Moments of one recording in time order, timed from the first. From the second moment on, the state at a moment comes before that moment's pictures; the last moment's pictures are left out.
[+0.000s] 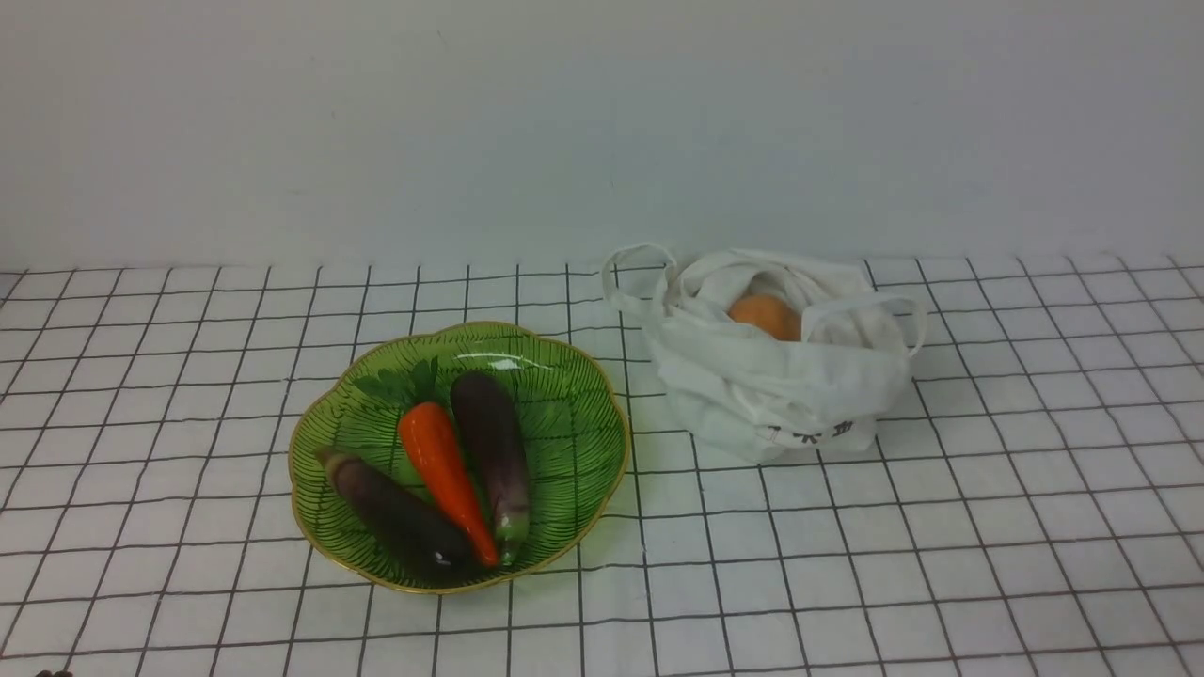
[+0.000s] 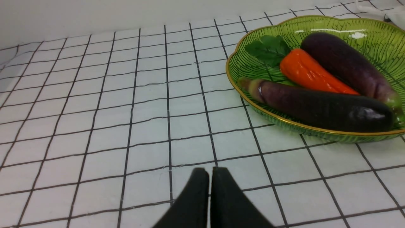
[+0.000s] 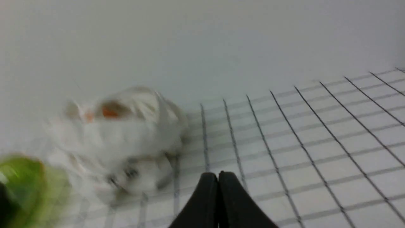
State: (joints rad) right arm 0.02 -0.01 0.03 0.04 0.16 0.30; left arm -0.05 -0.01 0.03 0.05 0.38 0.03
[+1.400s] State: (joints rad) right arm 0.21 1.42 -1.36 0.26 0.88 -0.20; left arm -0.05 -0.01 0.03 0.05 0.38 0.03
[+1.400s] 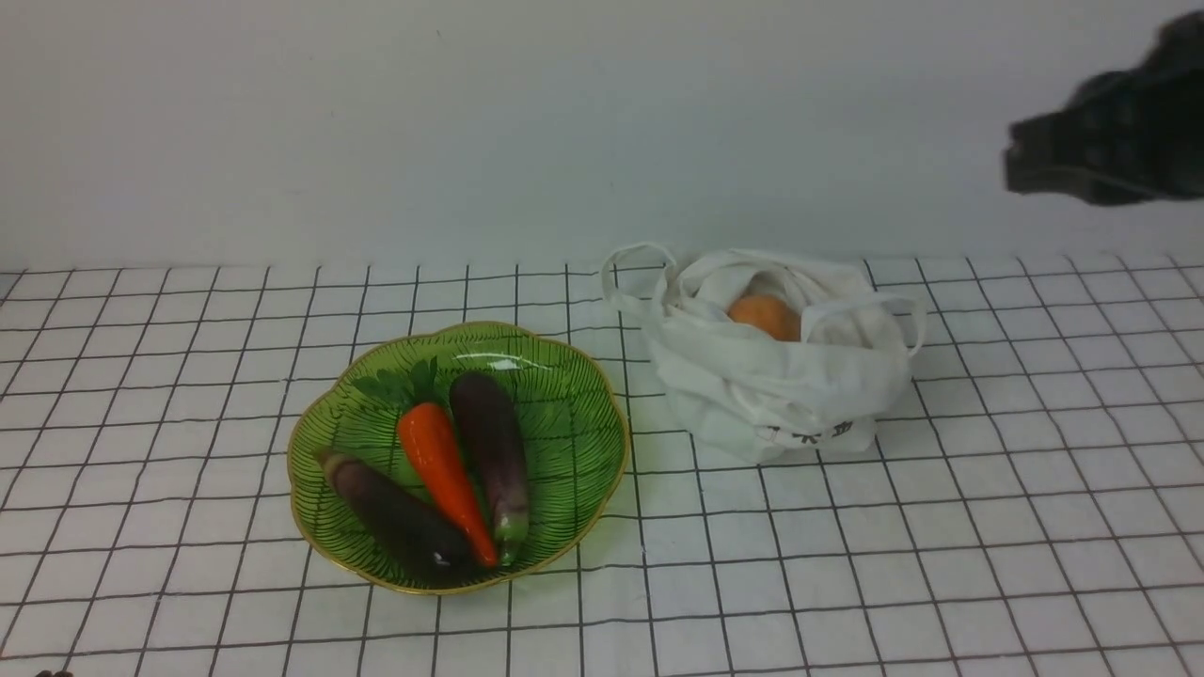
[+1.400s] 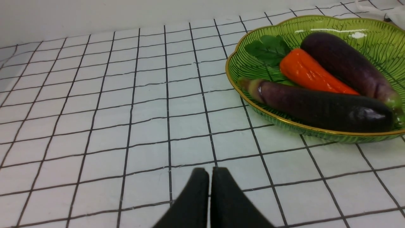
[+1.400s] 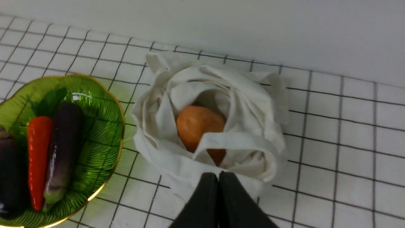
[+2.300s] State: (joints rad) right arm 0.32 2.25 -2.13 0.21 1.24 -0.01; left arm -0.05 -0.01 0.03 0.05 0.38 0.03
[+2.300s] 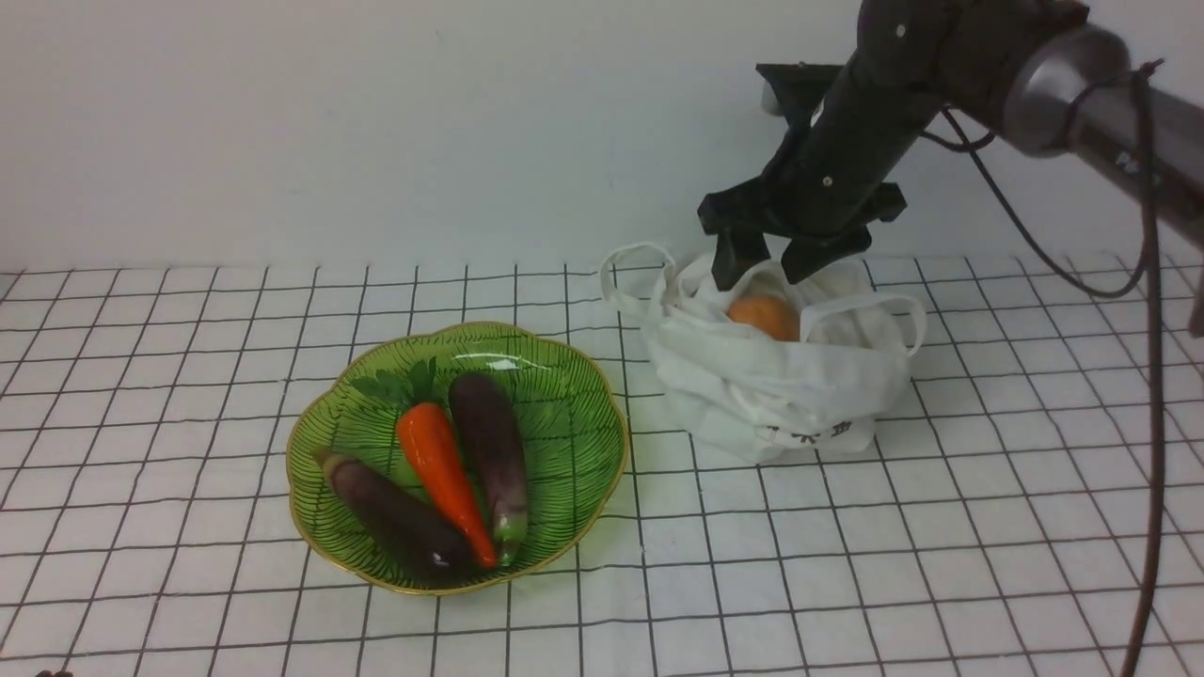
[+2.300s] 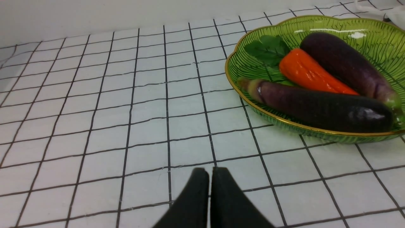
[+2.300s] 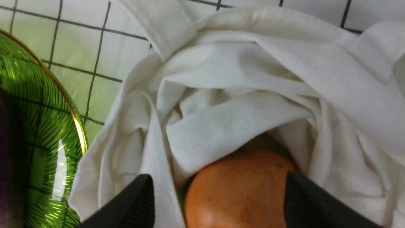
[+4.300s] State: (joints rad) right arm 0.51 1.87 -2.06 0.32 1.26 -0.05; left arm -0.05 -0.01 0.03 0.05 0.38 0.03
